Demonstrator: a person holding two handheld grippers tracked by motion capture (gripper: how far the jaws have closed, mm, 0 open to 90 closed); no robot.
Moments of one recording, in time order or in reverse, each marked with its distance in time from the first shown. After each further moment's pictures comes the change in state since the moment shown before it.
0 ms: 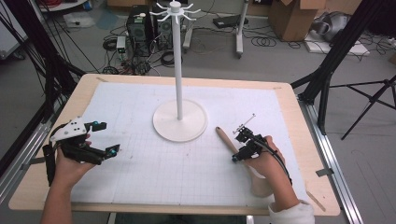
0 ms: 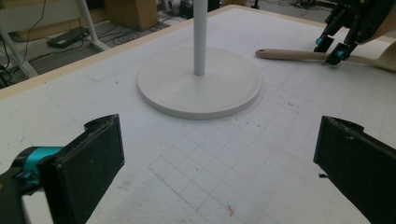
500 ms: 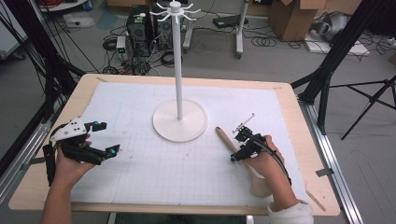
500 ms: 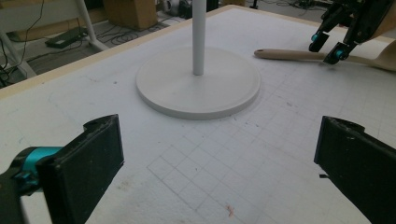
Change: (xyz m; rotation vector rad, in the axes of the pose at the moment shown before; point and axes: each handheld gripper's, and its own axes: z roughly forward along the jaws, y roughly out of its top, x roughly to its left) left arm 0.000 0.000 0.000 0.001 -0.005 -0.001; right arm 0.001 0.002 0.000 -0.023 -0.031 -0.010
